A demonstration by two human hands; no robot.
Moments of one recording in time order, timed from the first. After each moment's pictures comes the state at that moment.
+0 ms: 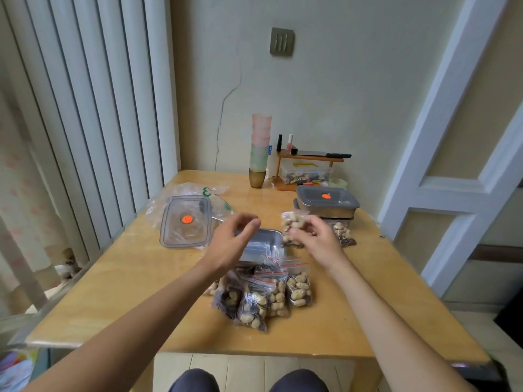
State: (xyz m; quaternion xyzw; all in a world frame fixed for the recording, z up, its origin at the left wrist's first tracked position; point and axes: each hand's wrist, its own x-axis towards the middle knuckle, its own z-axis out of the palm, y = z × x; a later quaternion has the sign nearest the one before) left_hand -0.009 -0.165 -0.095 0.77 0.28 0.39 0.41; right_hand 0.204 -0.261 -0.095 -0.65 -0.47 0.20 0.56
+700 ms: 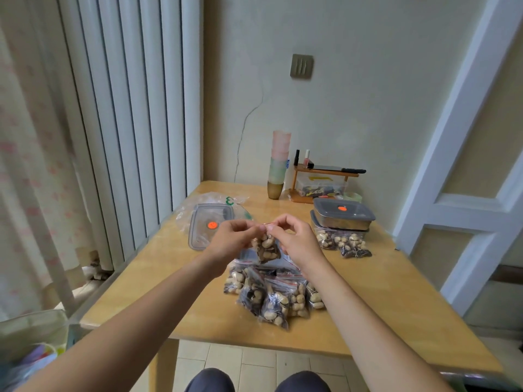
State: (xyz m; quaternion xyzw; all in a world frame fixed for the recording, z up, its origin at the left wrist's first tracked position) left_hand -0.062 -0.167 -0.066 0.66 0.25 0.38 0.60; right_hand 0.094 -0.249 -0.057 -0.60 -0.52 0.22 0.57
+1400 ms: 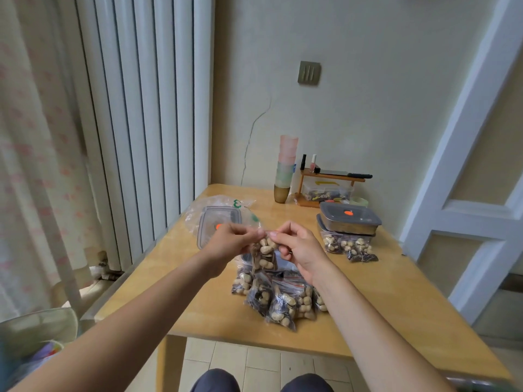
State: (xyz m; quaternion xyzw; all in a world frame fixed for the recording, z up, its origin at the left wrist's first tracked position) left_hand -0.086 -0.160 -0.066 0.69 0.24 0.34 0.60; right_hand 0.084 -0.252 -0.055 -0.54 -0.44 0.40 0.60
